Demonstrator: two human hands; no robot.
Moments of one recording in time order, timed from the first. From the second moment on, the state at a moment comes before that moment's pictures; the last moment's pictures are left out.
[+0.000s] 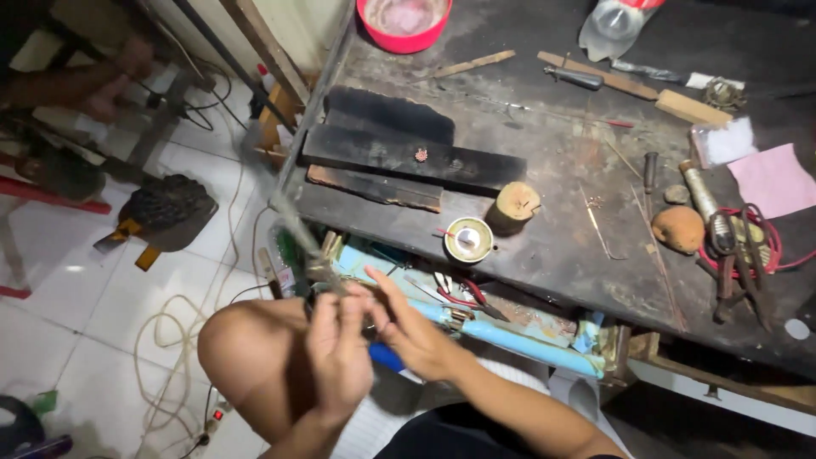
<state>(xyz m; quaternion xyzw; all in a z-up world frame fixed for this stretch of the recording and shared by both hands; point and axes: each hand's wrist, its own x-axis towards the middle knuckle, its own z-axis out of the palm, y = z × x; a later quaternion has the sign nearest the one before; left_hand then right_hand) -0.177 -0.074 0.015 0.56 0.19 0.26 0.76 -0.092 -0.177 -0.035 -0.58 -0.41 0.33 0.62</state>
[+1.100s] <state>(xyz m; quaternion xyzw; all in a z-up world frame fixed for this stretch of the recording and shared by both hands) -0.096 -0.012 -0.027 0.74 0.01 0.15 0.66 -0.100 -0.243 -0.060 -0.57 -0.20 0.23 0.76</state>
